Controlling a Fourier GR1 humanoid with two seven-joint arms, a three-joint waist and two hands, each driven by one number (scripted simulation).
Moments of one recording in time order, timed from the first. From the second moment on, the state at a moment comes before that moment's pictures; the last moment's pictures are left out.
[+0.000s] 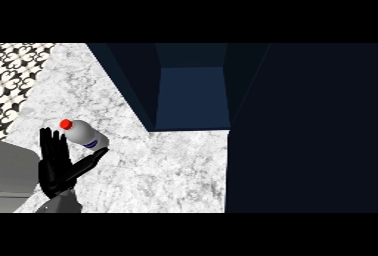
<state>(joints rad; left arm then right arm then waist) -0.13 0.07 0.35 -0.99 0.33 0.18 -0.54 1.10 -0.14 0.09 -2.50 -0.11 0.43 -0.38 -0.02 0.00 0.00</state>
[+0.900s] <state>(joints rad) -0.34 0.15 0.47 -0.53 0.43 -0.09 -0.79 1.17 -0.12 0.05 -2.49 -0.11 0.49 -0.47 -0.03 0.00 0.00</state>
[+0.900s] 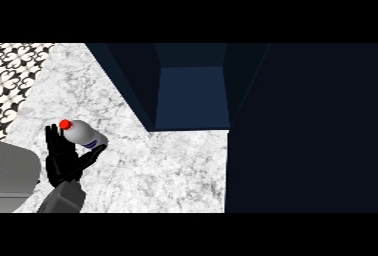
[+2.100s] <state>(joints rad) -0.39 0.05 0.28 -0.50 0.31 -0.23 -0.92 1.19 -0.10 -0.02 -2.48 -0.13 0.55 -0.50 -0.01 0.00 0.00</state>
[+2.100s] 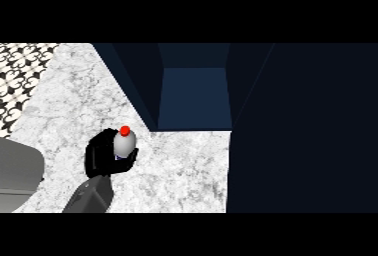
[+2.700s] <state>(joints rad) -0.31 0.00 0.01 -0.88 0.35 -0.17 -0.72 1.17 -0.09 -0.04 -2.47 -0.13 0.54 -0.49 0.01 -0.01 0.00</state>
